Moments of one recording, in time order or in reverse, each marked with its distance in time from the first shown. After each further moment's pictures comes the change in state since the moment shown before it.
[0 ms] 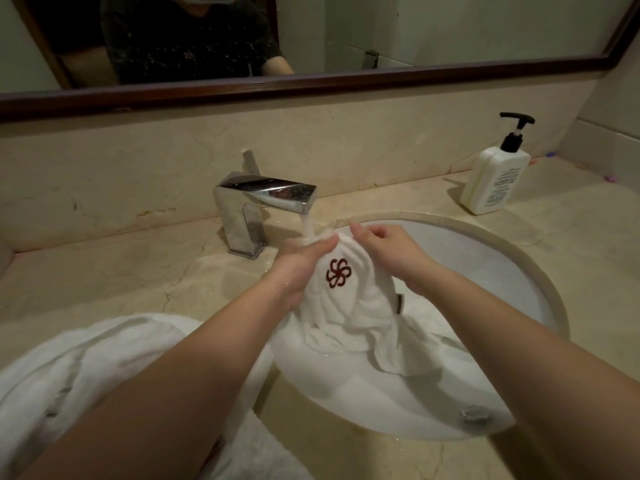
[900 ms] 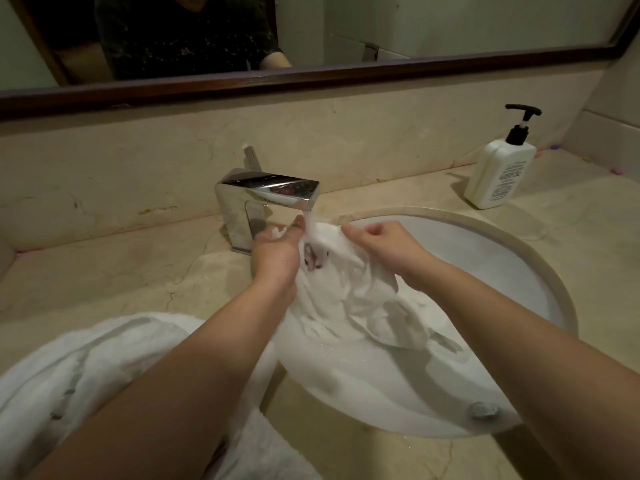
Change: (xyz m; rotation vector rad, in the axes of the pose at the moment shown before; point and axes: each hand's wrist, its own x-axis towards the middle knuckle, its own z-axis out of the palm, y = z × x) left_hand 0.015 -0.003 -0.012 -0.197 0.403 0.157; right_hand 0.008 0.003 0.009 0.005 0.037 -0.008
